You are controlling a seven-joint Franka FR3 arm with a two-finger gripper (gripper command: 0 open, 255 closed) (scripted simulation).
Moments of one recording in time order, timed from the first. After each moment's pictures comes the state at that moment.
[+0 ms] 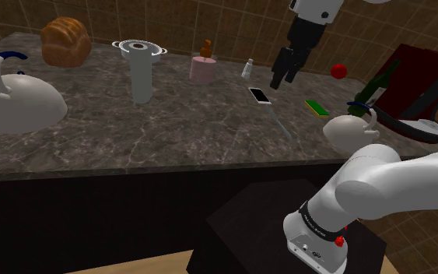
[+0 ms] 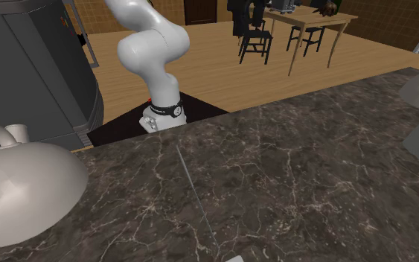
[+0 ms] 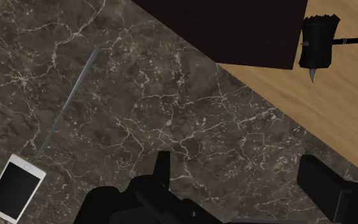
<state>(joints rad) 0.00 -0.77 0.03 -2.36 0.02 1.58 -0.06</state>
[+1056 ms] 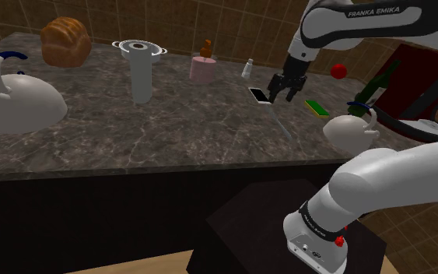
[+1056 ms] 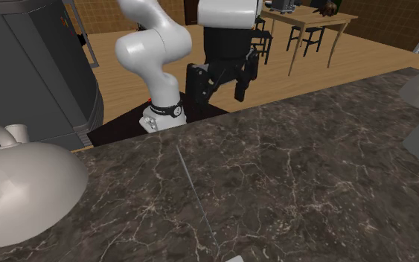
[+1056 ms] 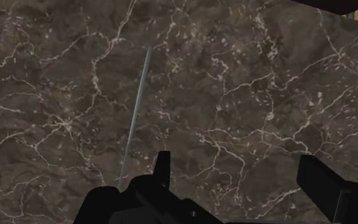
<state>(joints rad) -0.19 -0.57 -0.15 -2.51 -0.08 1.90 -0.01</state>
